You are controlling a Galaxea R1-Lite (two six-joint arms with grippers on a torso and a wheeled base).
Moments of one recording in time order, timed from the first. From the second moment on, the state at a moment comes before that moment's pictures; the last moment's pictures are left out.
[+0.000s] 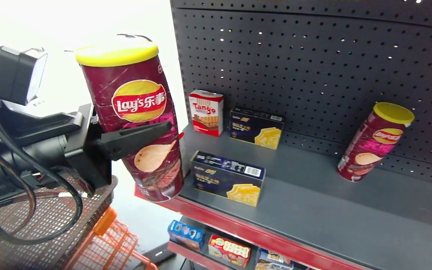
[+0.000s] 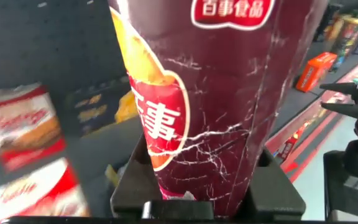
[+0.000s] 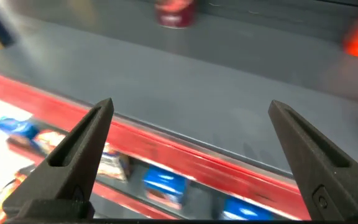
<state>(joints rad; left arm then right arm) -0.33 1.41 -0.66 -0.95 -0.78 -0.08 0.00 0.01 0.00 -0.01 -0.02 -0.01</state>
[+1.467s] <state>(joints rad) -0.33 1.41 -0.65 -0.97 -0.78 -0.08 0.00 0.01 0.00 0.00 -0.02 -0.01</state>
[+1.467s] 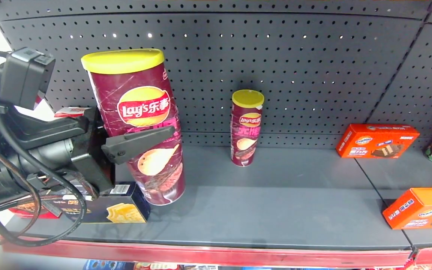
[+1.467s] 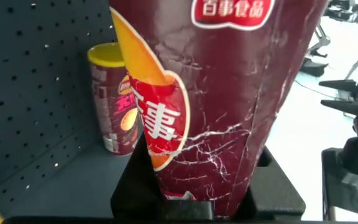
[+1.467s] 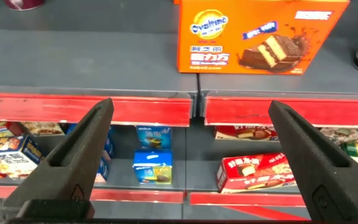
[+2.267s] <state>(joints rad) -0.32 1.44 -0.61 -1.10 -0.77 -0.20 0.32 0.76 -0.33 -0.41 0.16 0.02</state>
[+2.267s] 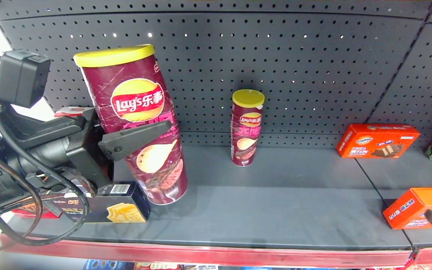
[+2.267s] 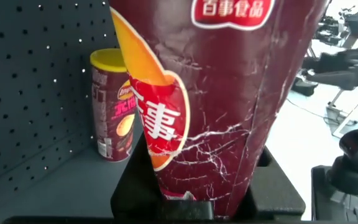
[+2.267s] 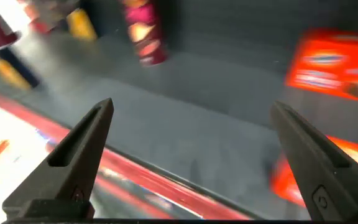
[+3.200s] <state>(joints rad) -0.29 1.44 -0.60 -1.10 -0.78 -0.22 0.32 1.55 -0.85 -0.67 0.45 -0.05</state>
